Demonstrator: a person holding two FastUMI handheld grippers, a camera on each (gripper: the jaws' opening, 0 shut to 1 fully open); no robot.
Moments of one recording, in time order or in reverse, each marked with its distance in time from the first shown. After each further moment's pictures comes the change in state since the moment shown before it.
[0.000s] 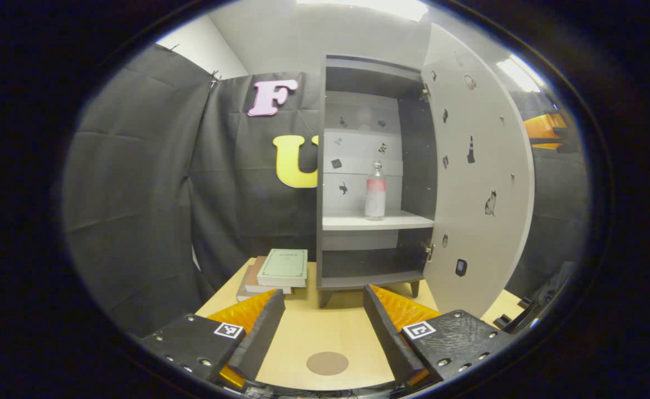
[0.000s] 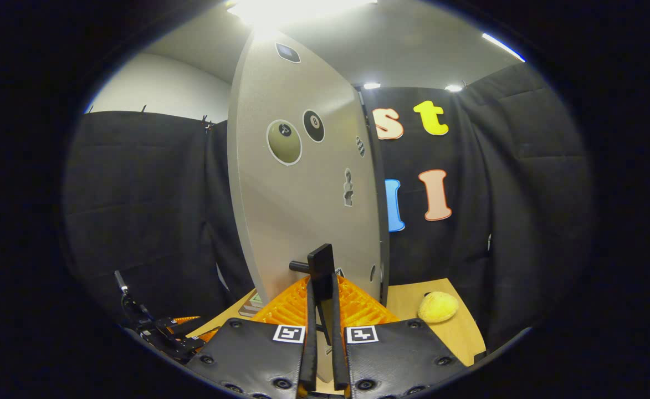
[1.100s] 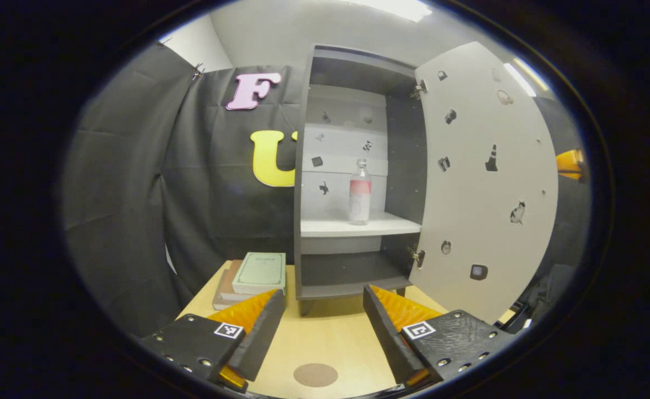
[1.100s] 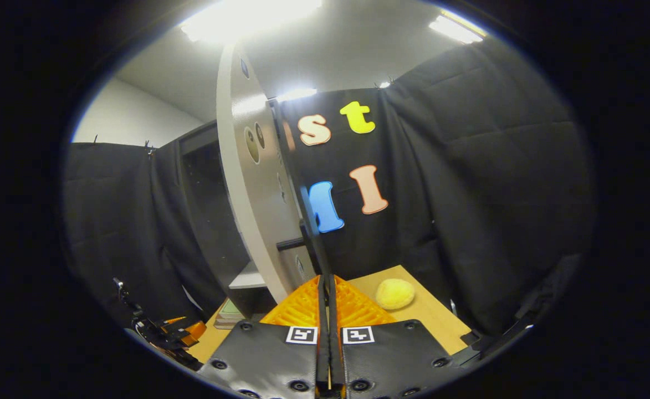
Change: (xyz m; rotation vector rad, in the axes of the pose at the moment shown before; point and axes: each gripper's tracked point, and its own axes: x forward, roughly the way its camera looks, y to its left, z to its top) left arm 0.068 -0.009 0.014 -0.022 0.020 -0.110; right arm -0.064 -0.099 -0.026 0.164 -0.013 -0.285
